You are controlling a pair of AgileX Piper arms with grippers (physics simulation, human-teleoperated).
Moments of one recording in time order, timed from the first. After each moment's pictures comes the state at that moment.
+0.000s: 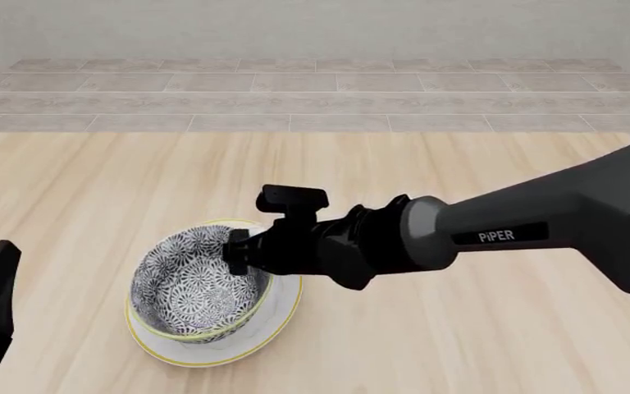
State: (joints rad) left arm -0.02 0.00 0.00 -0.06 0.05; right arm 0.88 1.97 -1.10 -0.09 0.61
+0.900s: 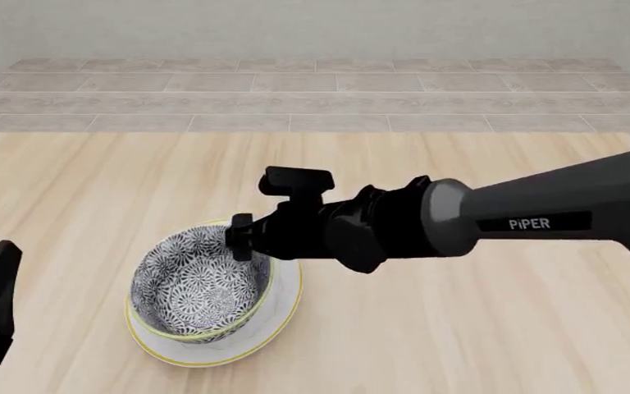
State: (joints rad) left arm -0.03 0.00 0.00 -0.06 0.05; right arm 0.86 1.90 -1.11 -0.03 0.56
